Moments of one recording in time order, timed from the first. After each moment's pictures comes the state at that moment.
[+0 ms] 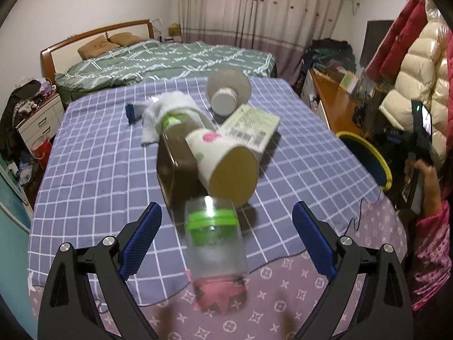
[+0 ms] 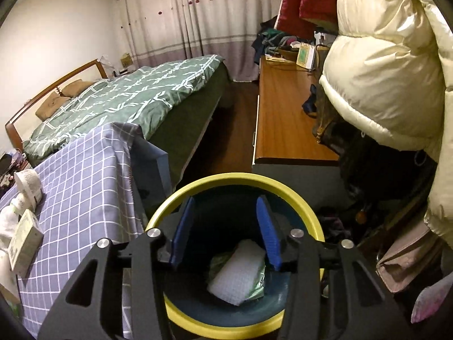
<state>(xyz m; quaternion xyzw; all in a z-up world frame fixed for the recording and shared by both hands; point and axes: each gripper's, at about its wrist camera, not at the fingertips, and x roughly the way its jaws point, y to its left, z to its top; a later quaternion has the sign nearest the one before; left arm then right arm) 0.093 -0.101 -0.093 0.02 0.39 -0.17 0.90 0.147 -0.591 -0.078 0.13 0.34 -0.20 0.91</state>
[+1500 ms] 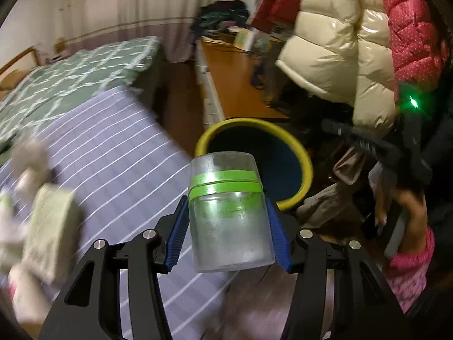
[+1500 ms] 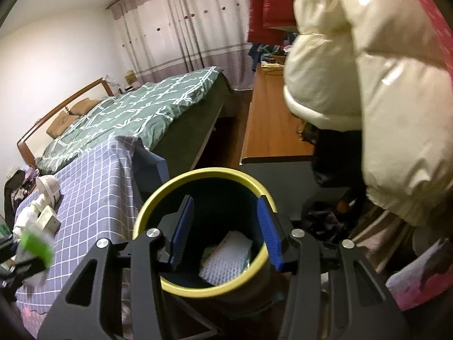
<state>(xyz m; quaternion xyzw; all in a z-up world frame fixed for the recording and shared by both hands) 0.149 -0.376 -0.076 0.12 0.40 -0.42 0.80 0.052 -0.638 -0.063 0.18 0.31 -0.19 0.92</state>
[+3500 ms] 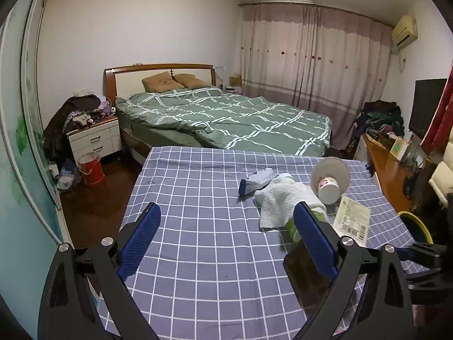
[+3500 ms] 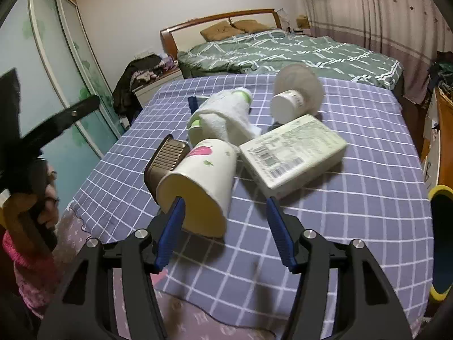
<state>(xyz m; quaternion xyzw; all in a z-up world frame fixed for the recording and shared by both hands) 0.150 0.032 -0.048 -0.03 0.25 -0.03 0.97 0.157 -0.251 -0.071 0.02 0.41 0.21 0.89</state>
